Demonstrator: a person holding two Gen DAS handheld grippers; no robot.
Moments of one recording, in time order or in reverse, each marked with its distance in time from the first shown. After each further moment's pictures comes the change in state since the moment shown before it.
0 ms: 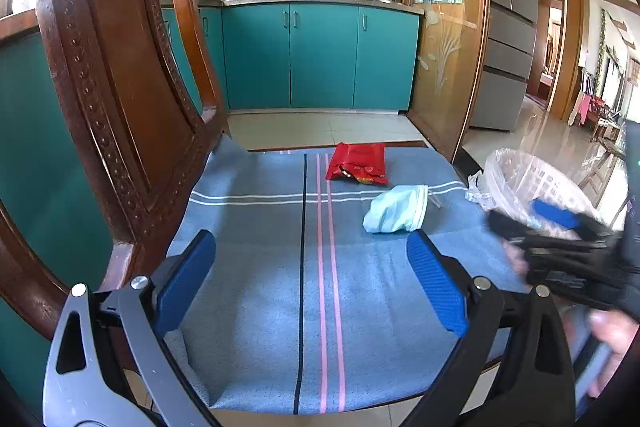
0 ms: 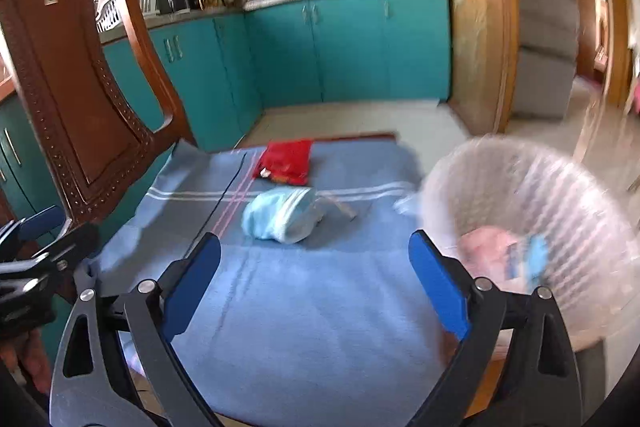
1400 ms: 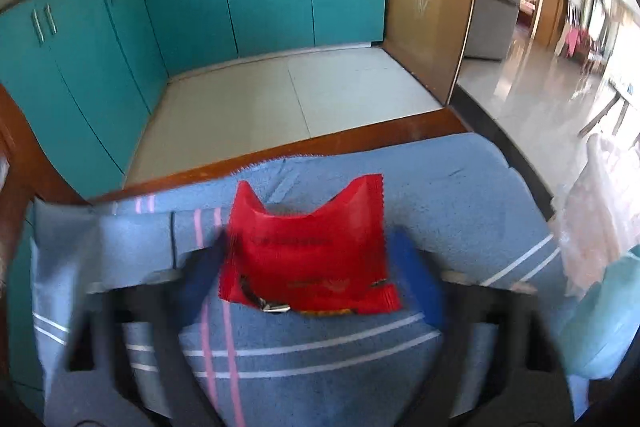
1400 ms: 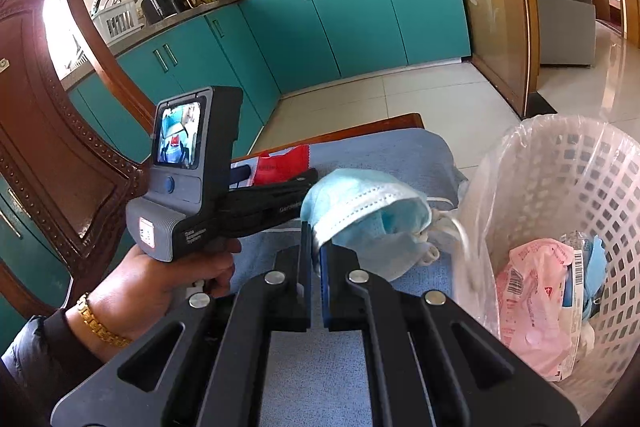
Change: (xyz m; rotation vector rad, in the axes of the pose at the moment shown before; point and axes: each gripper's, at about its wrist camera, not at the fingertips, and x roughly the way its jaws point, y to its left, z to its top) left arm 0.282 -0.080 0.071 0.131 0.261 -0.103; right arm 0.064 -0.039 0.043 0.136 0.073 0.121
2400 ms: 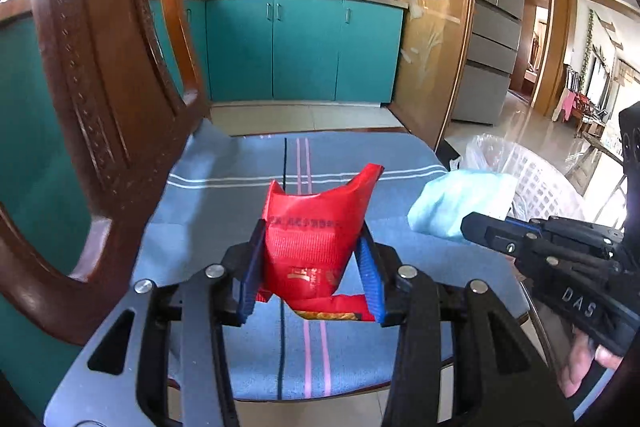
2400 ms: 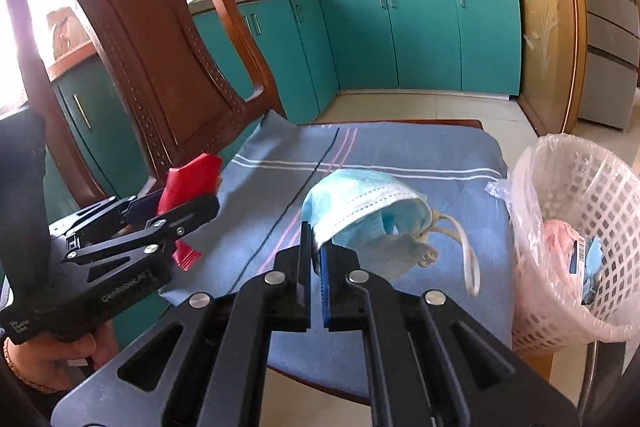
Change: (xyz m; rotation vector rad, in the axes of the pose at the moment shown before) left arm -0.249 0.029 -0.165 -0.121 -0.232 0.026; right arm -0.079 0.086 -0.080 -0.248 -0.005 0.094
